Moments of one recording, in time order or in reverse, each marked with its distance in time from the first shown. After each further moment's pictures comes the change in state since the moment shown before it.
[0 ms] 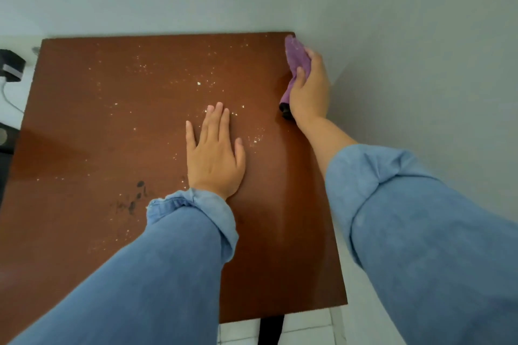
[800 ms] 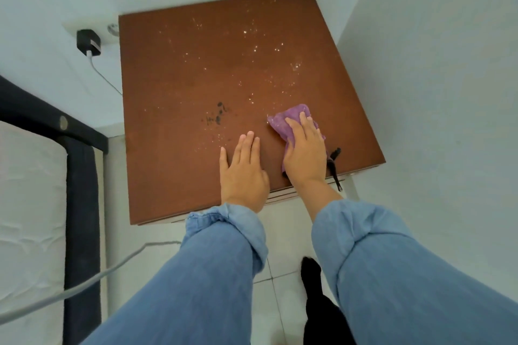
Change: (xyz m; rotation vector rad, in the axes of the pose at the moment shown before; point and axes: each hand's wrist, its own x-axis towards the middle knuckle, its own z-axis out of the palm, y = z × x) left_hand -0.202 -0.089 -0.050 0.054 -0.295 0.163; right_hand -0.315 -0.045 0.002 -0.495 -0.137 -0.029
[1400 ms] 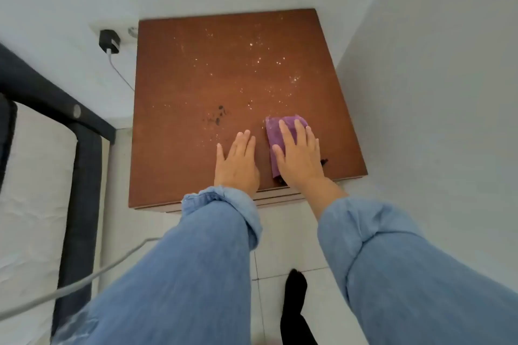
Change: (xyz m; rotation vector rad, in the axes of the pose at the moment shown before) left_hand 0.001 0.015 -0.029 -0.011 -0.044 -0.038; right_hand 0.002 -0.007 -0.054 -0.171 -0.385 -0.074
